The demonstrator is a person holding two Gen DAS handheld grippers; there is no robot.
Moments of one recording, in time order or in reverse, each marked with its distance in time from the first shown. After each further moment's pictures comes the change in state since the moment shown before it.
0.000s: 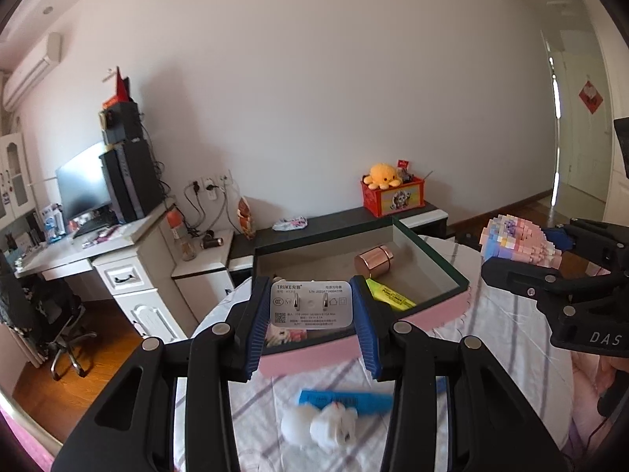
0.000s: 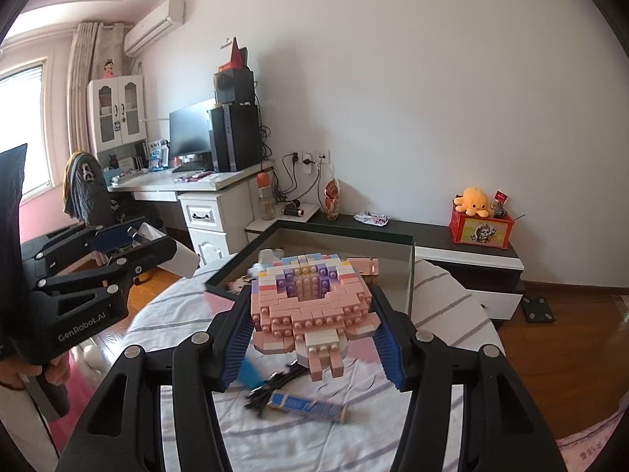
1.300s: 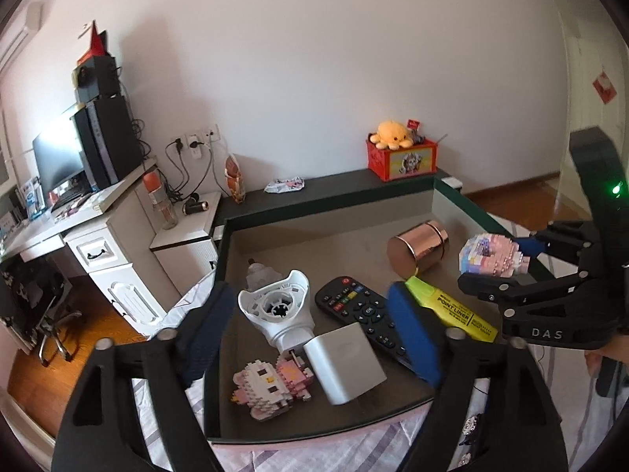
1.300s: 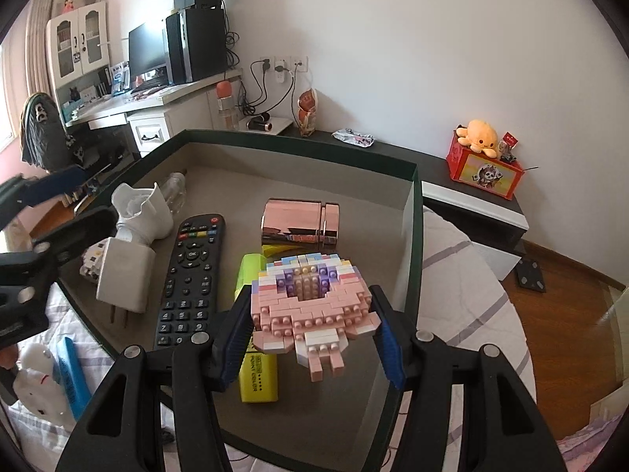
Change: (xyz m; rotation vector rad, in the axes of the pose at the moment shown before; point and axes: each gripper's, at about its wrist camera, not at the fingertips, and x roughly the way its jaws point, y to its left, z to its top) left arm 0.158 0.008 -0.014 -0.030 0.141 -0.008; right arm 0.189 -0.070 -0.007 -0.031 0.324 -0.065
